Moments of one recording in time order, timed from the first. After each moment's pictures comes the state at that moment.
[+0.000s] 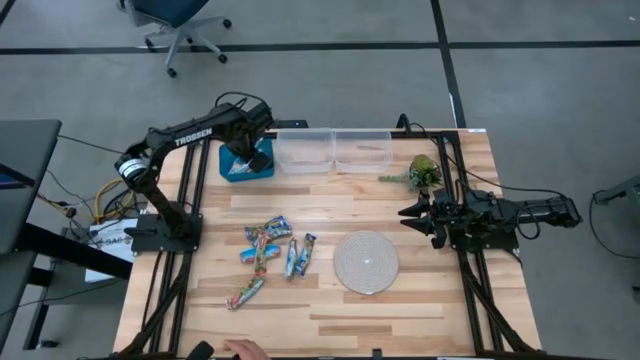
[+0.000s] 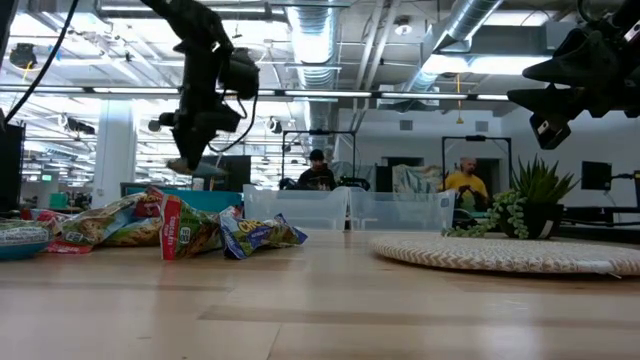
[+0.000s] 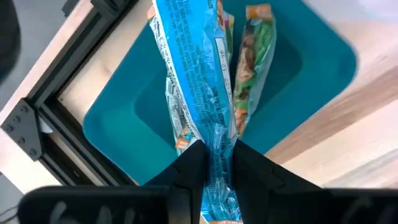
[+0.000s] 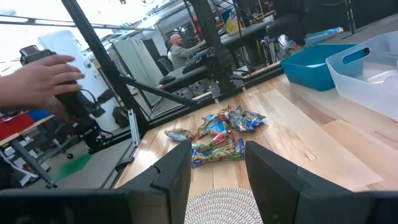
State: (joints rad) left arm 0.73 1.64 1.29 -1.15 -0.19 -0.12; right arm 0.08 0.04 0.01 0.01 0.00 0.39
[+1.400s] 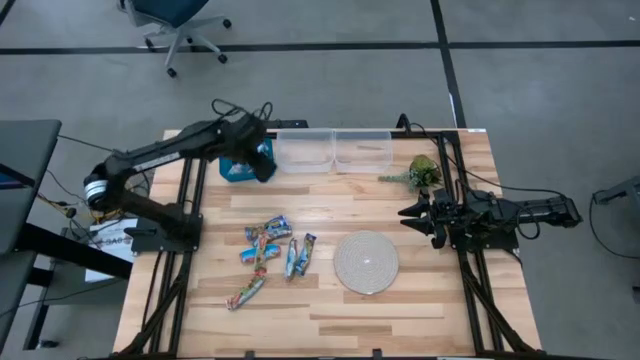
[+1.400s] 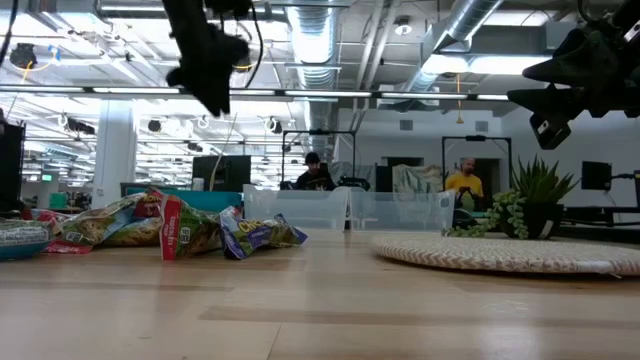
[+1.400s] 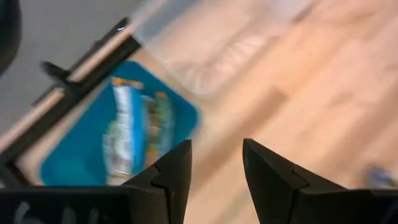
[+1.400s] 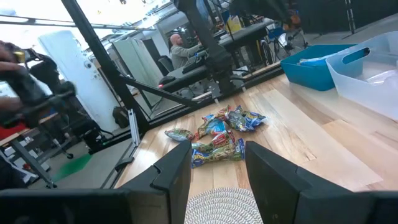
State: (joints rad) left arm 0.45 1.32 1.26 -0.99 -0.18 -0.31; right arm 0.08 0.04 0.01 0.01 0.00 0.39
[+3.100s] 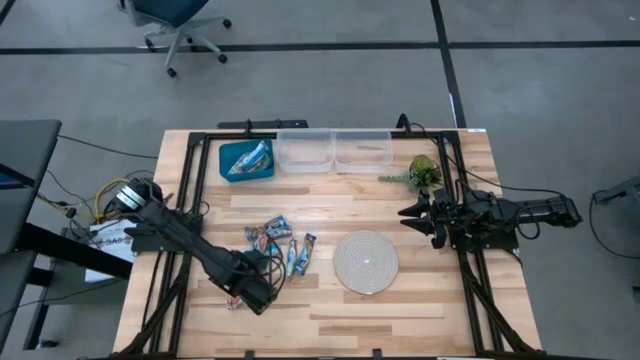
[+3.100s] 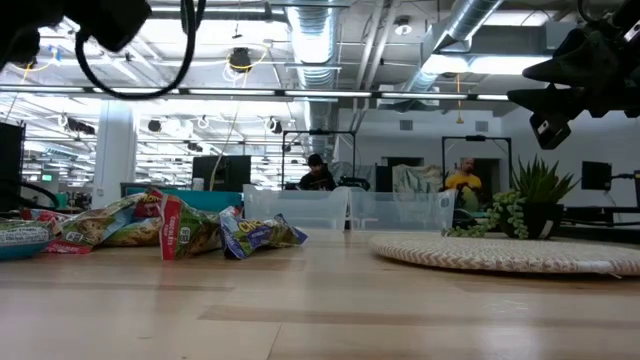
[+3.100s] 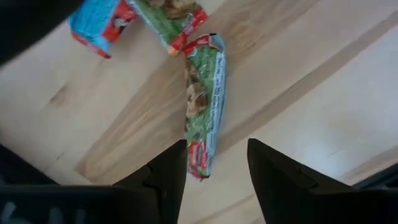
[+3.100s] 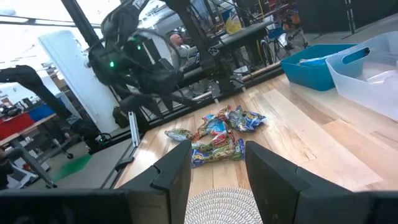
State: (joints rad) left arm -0.59 1.69 1.26 -1.12 0.07 -1.46; right arm 0.08 0.04 0.01 0.01 0.00 0.39
